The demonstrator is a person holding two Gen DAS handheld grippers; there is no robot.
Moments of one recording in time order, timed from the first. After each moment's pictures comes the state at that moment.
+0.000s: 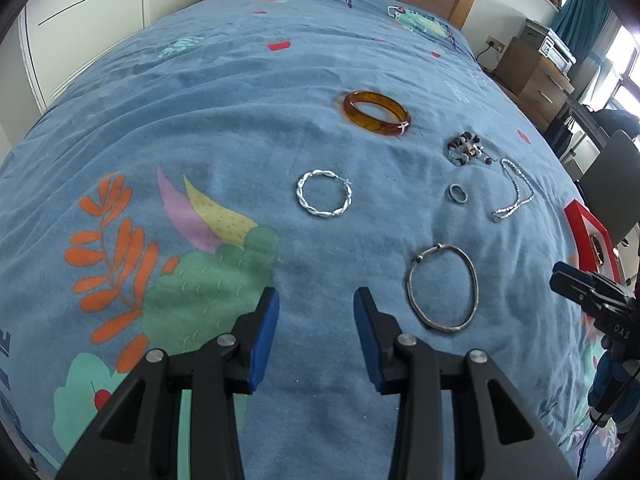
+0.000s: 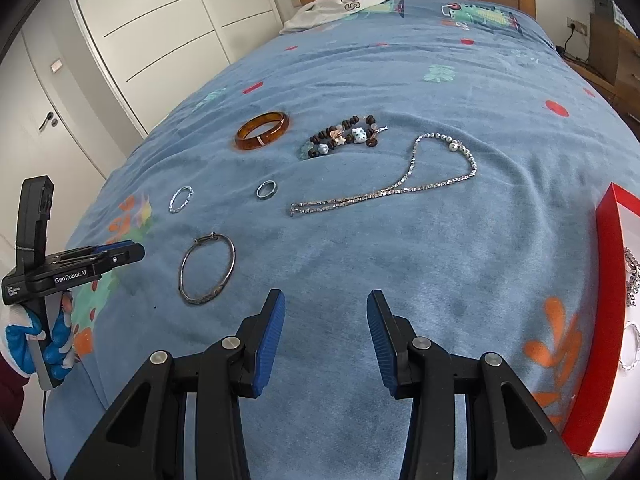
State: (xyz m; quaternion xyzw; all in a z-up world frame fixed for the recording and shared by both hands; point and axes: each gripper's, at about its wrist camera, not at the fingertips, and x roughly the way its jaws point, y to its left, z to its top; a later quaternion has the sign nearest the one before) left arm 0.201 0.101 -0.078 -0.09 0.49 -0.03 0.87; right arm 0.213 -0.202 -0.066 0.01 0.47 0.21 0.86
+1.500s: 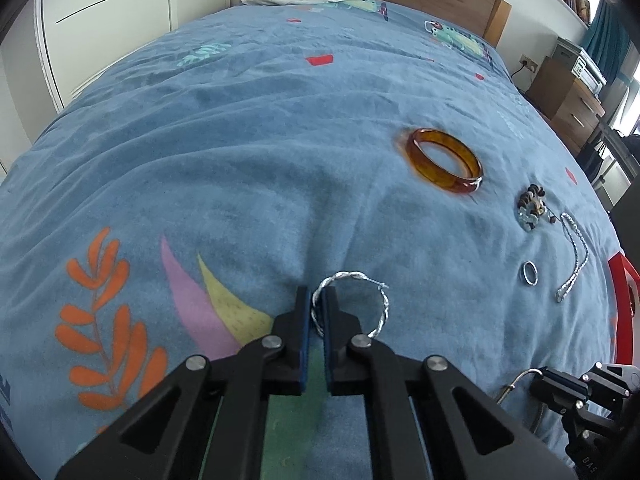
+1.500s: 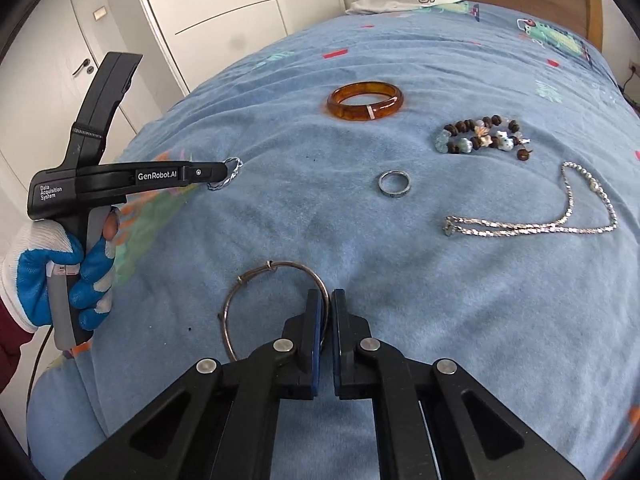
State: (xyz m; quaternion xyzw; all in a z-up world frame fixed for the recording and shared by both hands) left arm 0.267 0.124 -0.098 -0.09 0.47 0.02 0.88; right arm 0.224 -0.097 -0.099 -0.05 0.47 0.28 0.84
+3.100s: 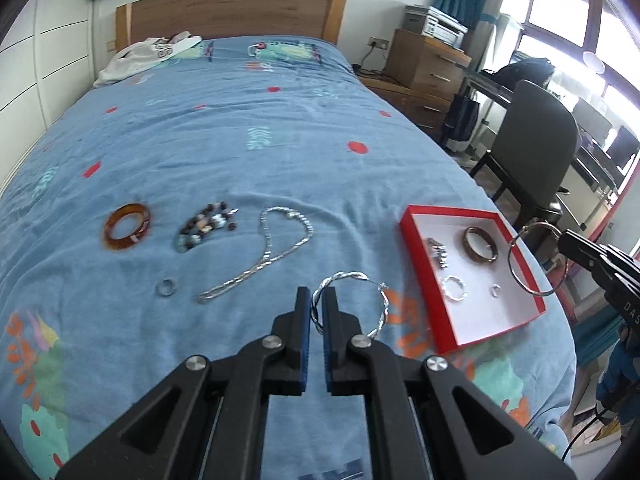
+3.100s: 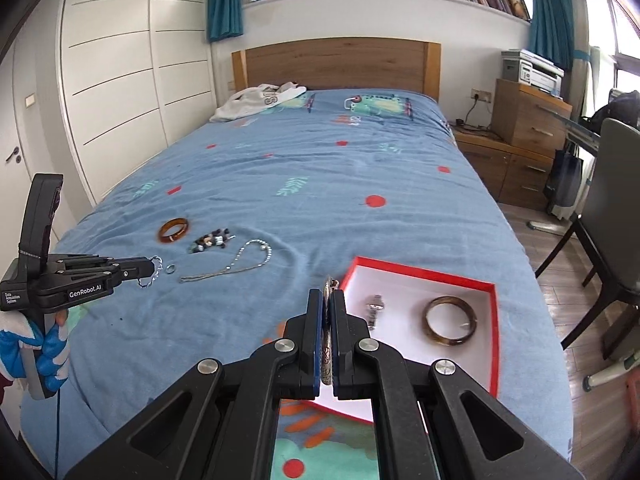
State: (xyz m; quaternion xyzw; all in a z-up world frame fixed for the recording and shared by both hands) left arm 0.203 -0.163 0.027 -0.01 0.42 -0.18 0.89; right arm 0.132 -0.381 0.071 -0.02 0.34 0.07 0.94
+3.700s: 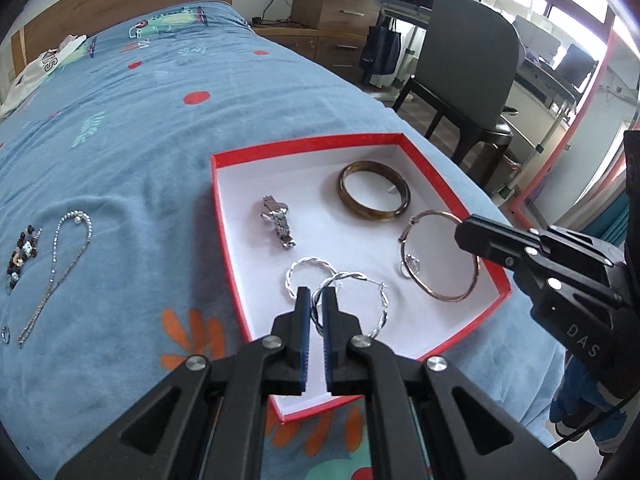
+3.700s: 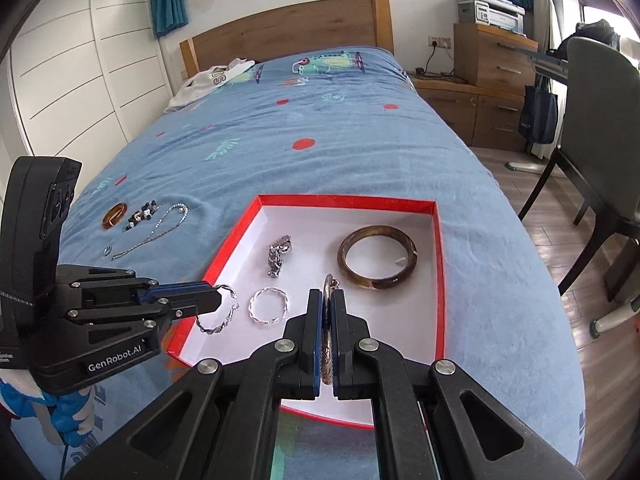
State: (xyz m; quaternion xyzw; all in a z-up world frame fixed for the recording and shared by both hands) left arm 0.216 -0.352 -0.043 0.07 0.47 -0.30 0.83; right arm 0.152 -0.477 -0.008 0.04 0.39 0.03 0.92
